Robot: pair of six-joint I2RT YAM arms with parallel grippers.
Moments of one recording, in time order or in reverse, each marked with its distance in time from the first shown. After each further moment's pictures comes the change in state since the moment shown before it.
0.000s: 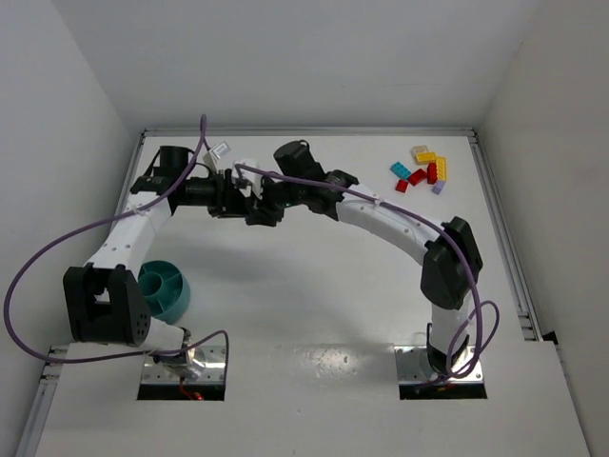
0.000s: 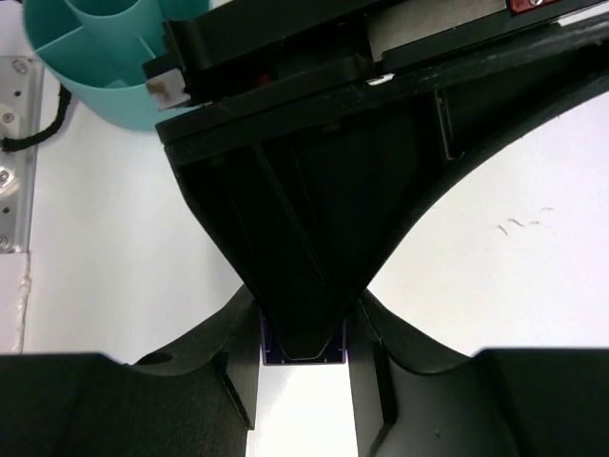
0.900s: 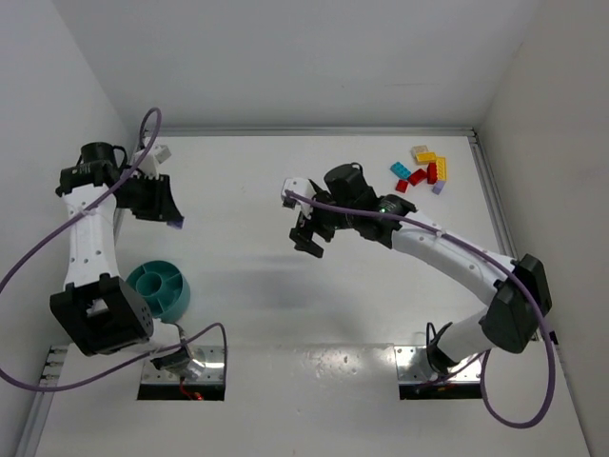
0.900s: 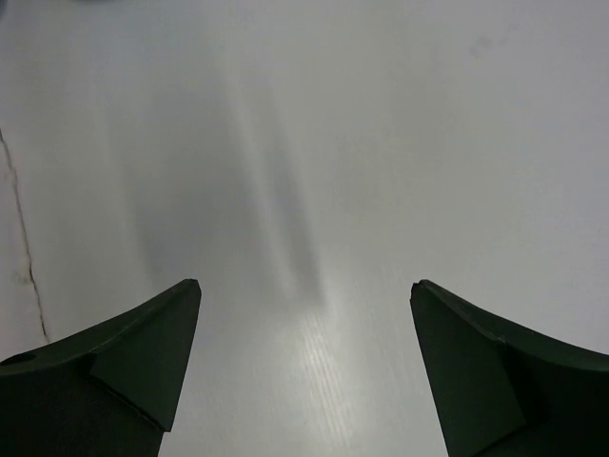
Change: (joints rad) left arm 0.384 -0.015 0.258 -0.516 -0.364 0.633; right arm -0.044 -0.416 -0.412 -0.033 0.185 0.017
